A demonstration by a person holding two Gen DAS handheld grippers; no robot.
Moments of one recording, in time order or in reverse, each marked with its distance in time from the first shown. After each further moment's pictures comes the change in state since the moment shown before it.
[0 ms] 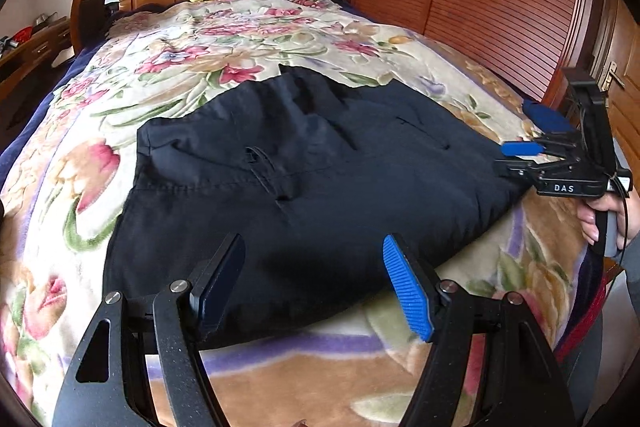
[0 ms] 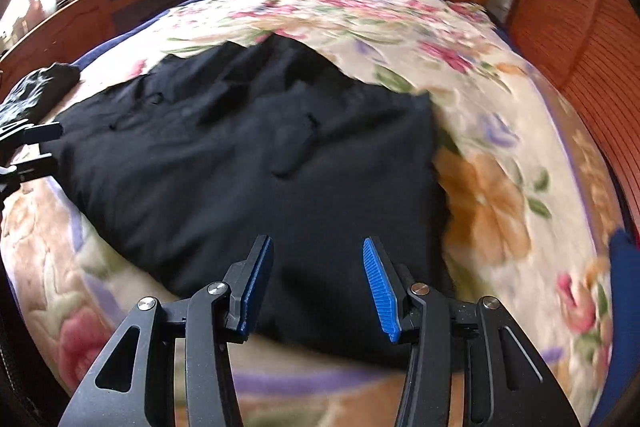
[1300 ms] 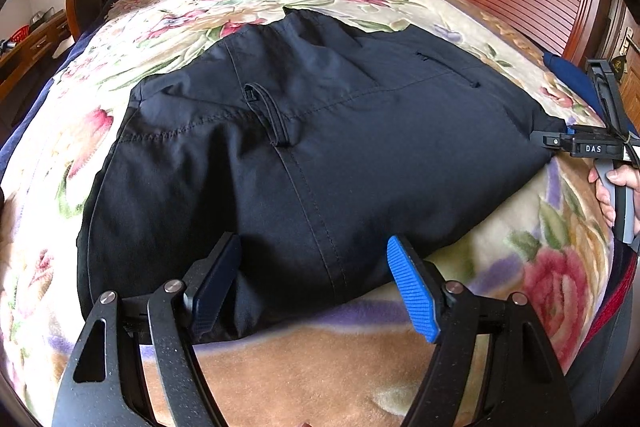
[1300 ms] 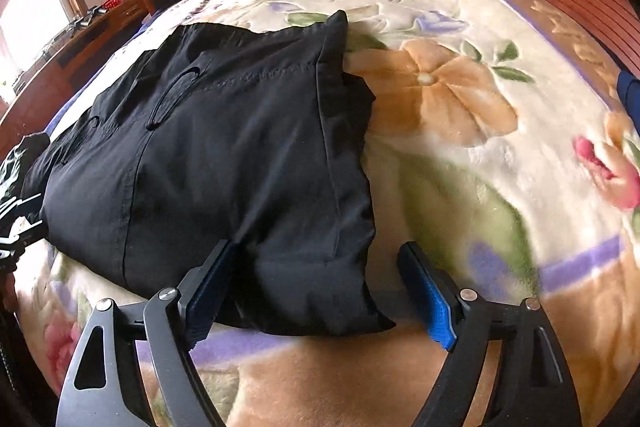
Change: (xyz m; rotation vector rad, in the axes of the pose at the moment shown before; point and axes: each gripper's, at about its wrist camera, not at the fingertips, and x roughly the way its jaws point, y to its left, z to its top) left arm 0.033 -0.003 -0.028 0.045 0.132 0.074; right arm 0.016 -0.065 -0.067 0.307 0.035 0.067
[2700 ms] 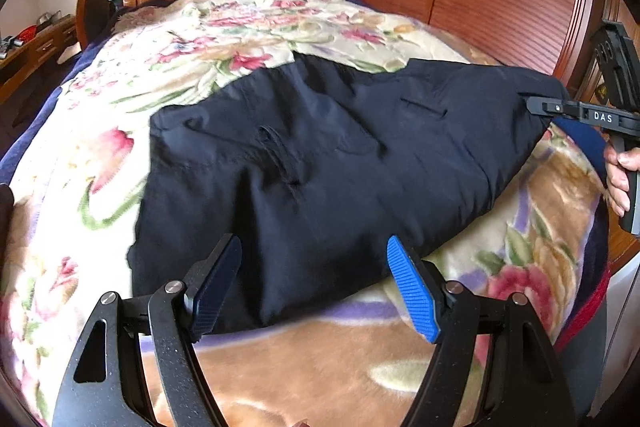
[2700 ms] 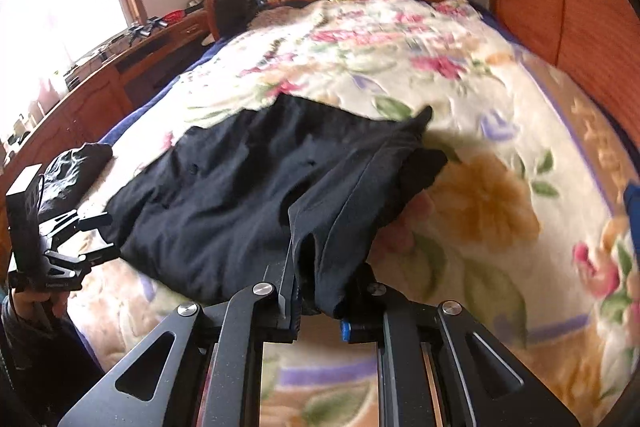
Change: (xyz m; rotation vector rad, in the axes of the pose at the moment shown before) left arm -0.051 0.020 0.005 -0.041 -0.110 -0.048; right arm -0.081 0.072 0.052 -0.133 -0.151 0.115
